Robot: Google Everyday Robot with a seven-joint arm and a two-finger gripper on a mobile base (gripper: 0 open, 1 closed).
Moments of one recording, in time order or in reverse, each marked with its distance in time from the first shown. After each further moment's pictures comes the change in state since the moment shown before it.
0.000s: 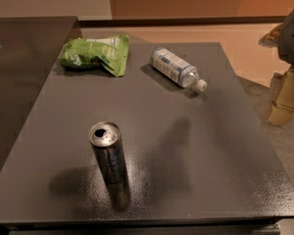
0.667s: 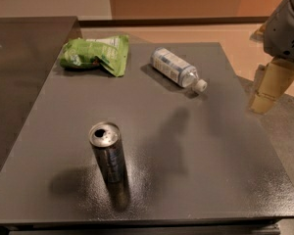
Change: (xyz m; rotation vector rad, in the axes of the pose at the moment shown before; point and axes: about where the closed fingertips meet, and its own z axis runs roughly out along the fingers) arm -0.009 -0.027 0.017 0.016 -0.009 0.035
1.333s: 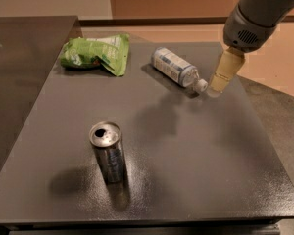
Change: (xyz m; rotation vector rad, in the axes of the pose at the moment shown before) arm -0.040 -0.065 0.067 -0.020 -0.017 0.102
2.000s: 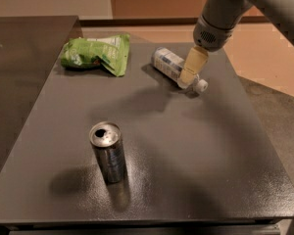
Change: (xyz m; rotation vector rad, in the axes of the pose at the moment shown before) arm -0.045 -0.036 0.063 -0.018 0.052 0.166
